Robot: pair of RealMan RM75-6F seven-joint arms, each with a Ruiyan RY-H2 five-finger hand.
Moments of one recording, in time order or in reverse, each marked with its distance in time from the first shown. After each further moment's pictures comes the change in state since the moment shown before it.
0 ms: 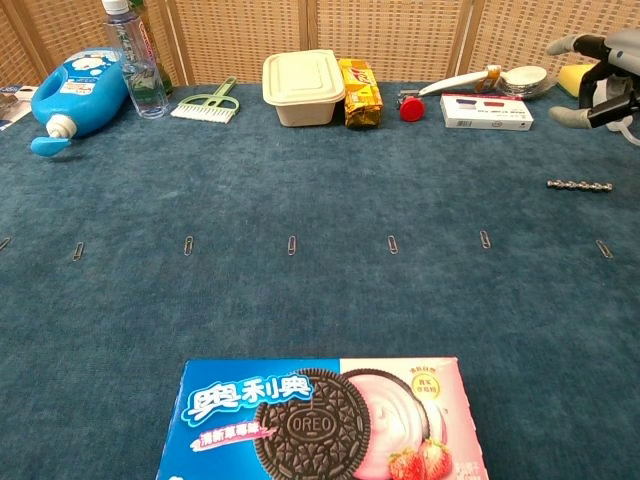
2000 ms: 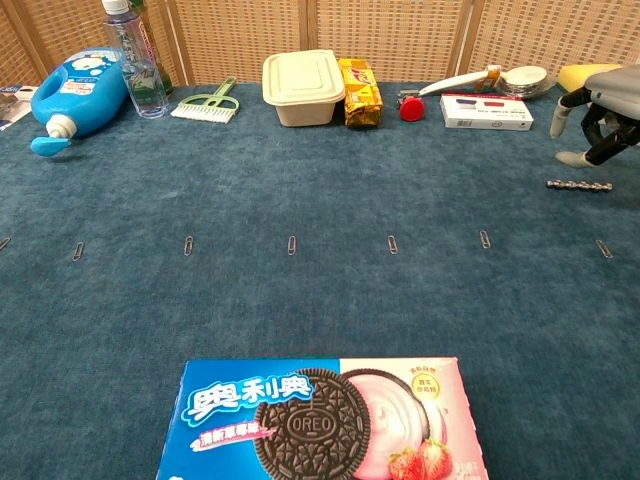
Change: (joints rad) left arm 0.000 -0.020 0.006 0.038 0.000 0.006 -0.020; right arm 0.045 -0.039 -0.032 0.076 0.104 -0.105 -0.177
